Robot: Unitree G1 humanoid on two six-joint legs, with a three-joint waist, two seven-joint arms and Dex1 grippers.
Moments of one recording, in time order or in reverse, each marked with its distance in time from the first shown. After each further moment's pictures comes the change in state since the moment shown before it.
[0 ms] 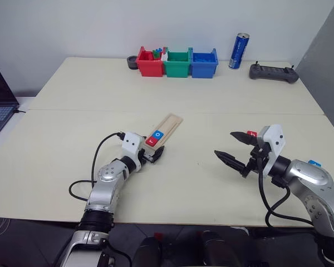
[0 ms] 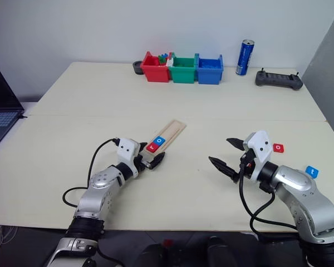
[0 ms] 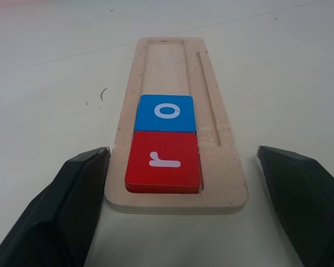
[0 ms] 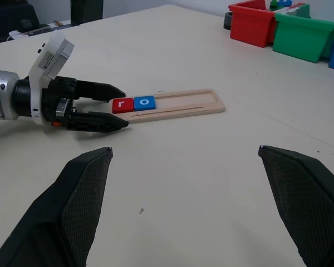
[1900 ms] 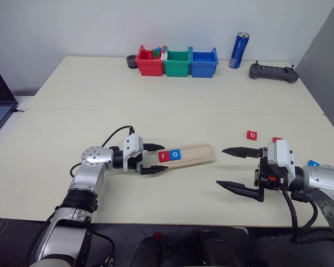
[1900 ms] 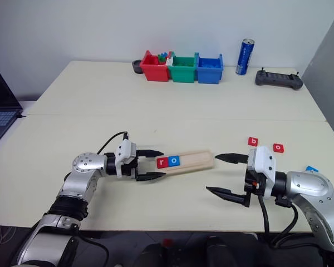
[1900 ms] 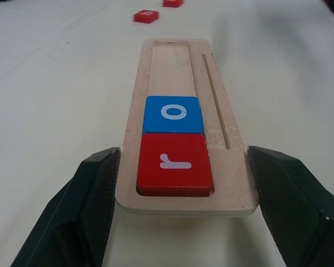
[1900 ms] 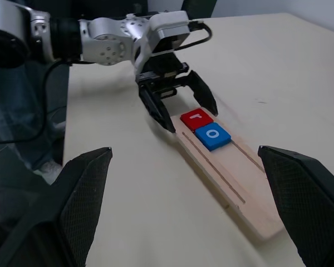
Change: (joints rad) left arm -0.189 0.209 -0.112 0.260 -0.085 -0.320 -0.867; right arm 0.079 -0.165 -0.016 -0.058 0.078 -0.158 0.386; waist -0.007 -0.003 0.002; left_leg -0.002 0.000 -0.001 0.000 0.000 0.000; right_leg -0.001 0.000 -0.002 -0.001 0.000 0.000
